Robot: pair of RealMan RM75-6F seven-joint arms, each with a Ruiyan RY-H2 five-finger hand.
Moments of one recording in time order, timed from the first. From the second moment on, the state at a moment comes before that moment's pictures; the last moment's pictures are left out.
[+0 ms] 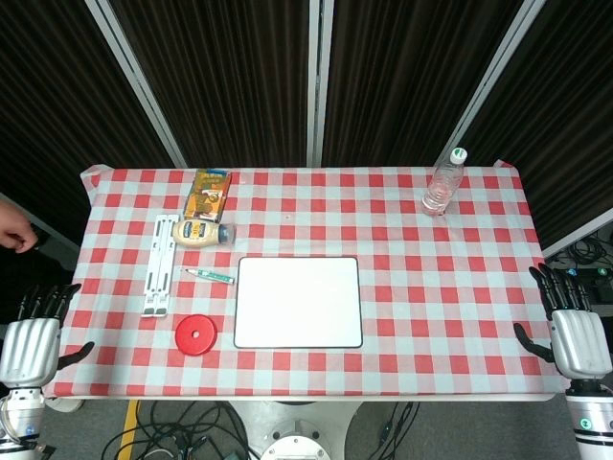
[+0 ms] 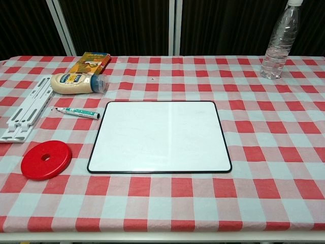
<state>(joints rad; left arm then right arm) -0.04 -1.19 -0.04 -1.75 1.46 1.56 0.30 0.08 -1.10 0.09 -1.64 -1.49 1.48 0.03</state>
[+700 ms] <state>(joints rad) -0.14 -1.18 -0.09 -1.76 1.48 1.45 0.34 0.10 -1.09 0.10 -1.63 -1.50 1.48 0.05</state>
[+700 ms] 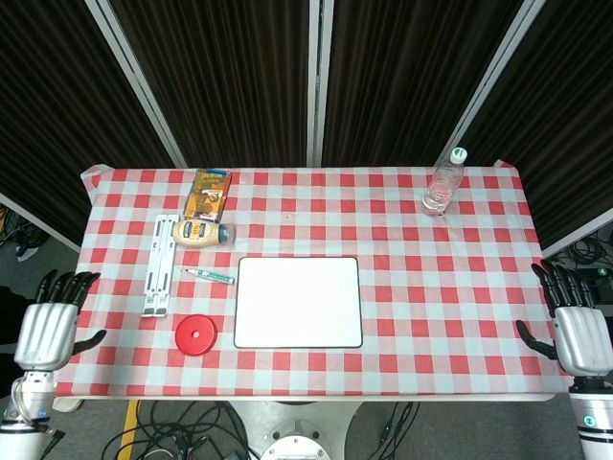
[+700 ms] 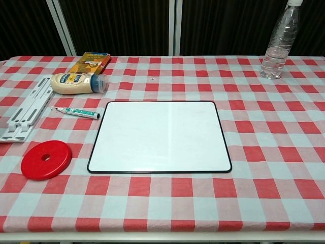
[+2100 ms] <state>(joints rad) -0.82 -1.71 -0.17 -1.29 0.83 0.91 1.05 0.10 -1.08 0.10 -1.62 -1.46 1.44 0.06</state>
